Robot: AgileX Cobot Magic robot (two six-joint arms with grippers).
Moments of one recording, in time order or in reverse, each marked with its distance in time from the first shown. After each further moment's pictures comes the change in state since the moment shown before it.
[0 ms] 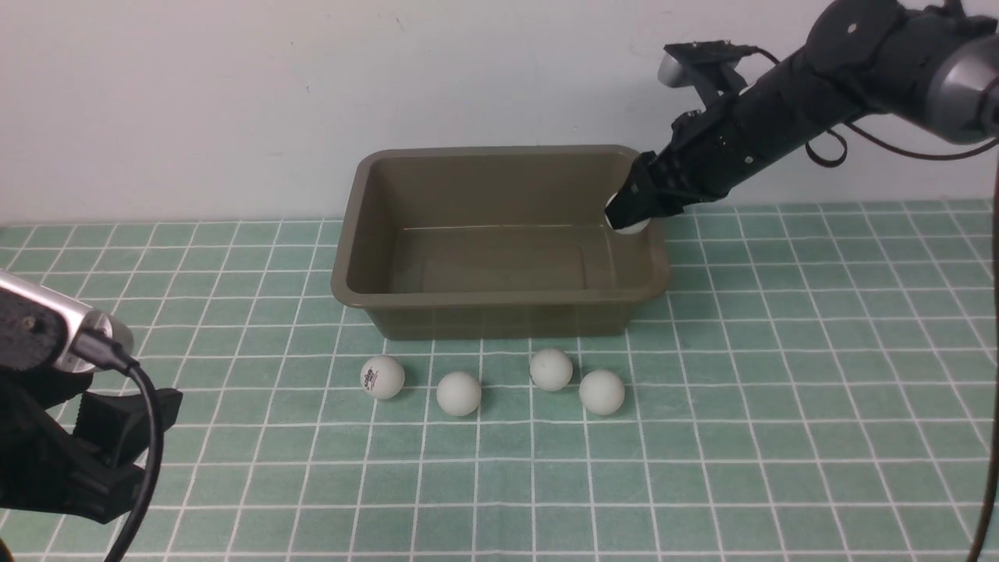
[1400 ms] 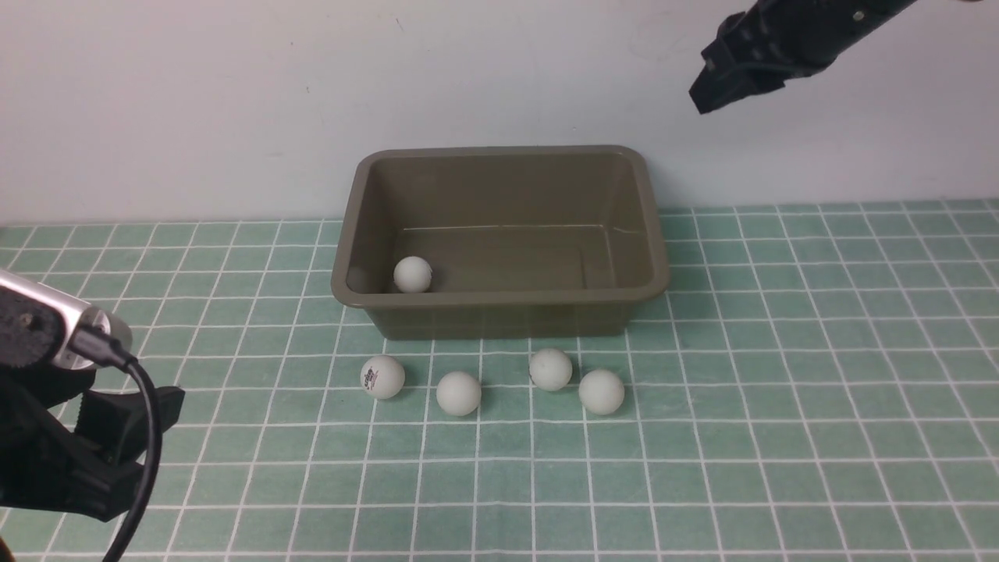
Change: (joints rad) right arm -0.003 -0.374 -0.131 -0.275 0.183 0.191; left arm 0.000 0.000 0.000 -0.014 0.000 0.000
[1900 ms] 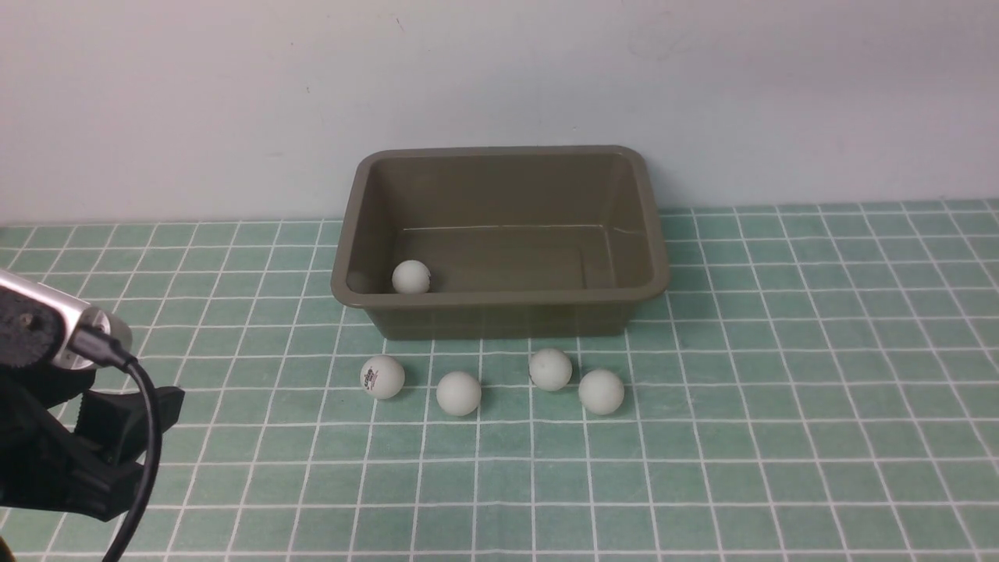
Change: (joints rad) right arm -0.001 -0.348 0.449 0.150 -0.001 -0.023; left arm 0.000 0.000 0.000 0.000 0.000 0.000
